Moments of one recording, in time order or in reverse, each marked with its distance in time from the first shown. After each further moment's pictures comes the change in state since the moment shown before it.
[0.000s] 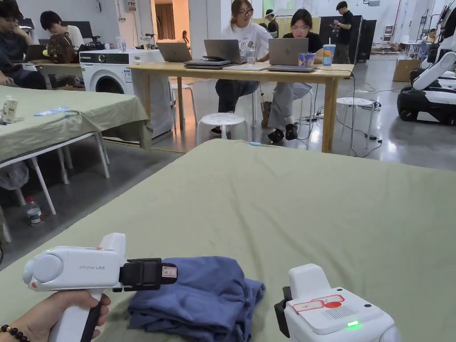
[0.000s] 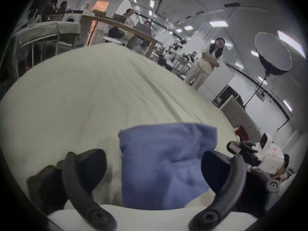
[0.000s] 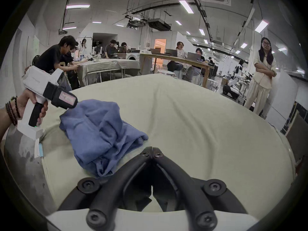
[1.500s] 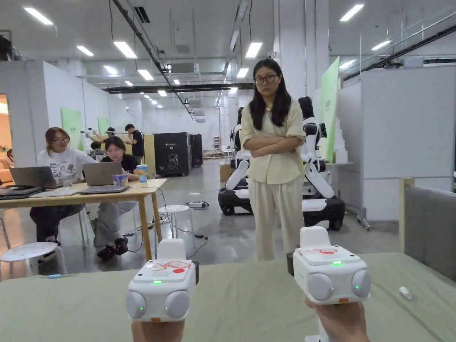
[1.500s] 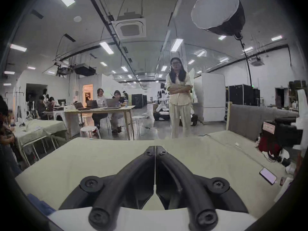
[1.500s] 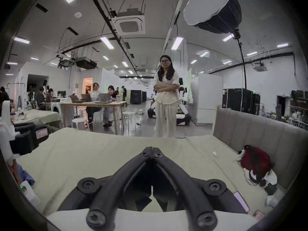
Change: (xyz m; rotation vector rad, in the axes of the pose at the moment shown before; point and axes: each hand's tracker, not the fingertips) left arm 0.639 -0.005 -0.240 0.527 0.224 -0.539; right arm 0.449 -0.002 0.281 0.344 -0.623 -0.319
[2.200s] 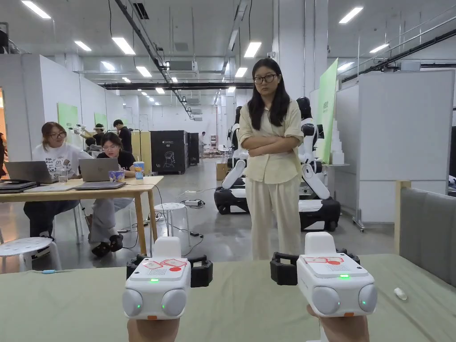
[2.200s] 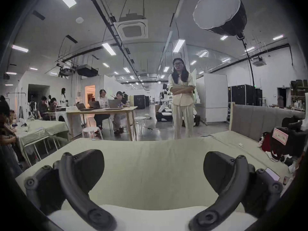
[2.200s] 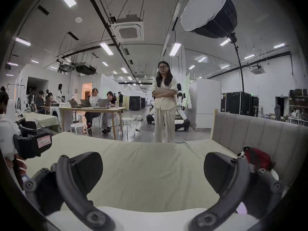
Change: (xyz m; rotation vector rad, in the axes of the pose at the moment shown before) left arm -0.009 -0.007 -0.005 0.005 0.020 -0.009; right arm -0.005 -0.014 0.004 0.062 -0.006 -0.006
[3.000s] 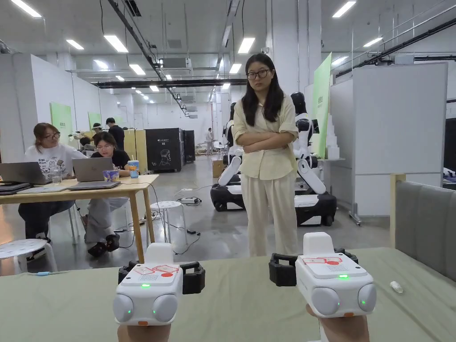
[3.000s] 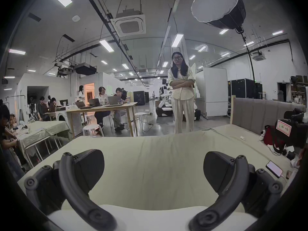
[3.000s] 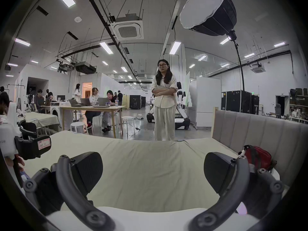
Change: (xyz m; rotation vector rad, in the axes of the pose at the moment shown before) left arm 0.002 -0.010 -0.004 -0.045 0.000 -0.029; right arm 0.011 -0.007 -0.011 -0.009 0.005 -0.005
